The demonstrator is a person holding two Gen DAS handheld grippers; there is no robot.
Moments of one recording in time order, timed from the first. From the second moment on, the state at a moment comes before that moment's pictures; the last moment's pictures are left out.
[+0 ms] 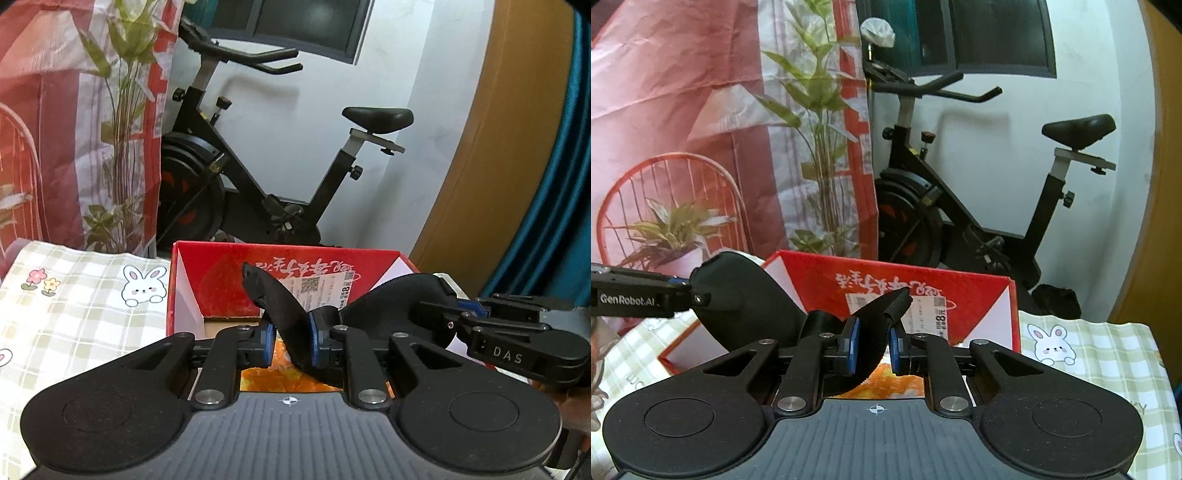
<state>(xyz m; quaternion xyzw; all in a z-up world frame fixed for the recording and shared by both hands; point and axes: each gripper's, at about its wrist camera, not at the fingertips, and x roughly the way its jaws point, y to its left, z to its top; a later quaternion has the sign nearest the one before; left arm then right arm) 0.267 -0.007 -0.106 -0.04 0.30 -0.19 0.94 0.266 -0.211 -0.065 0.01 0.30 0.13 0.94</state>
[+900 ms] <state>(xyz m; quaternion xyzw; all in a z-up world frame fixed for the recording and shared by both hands) 0.293 -0.035 -0.146 0.03 0.39 -0.20 0.90 0.289 -0.205 -0.104 -0.02 0.37 0.09 0.92</state>
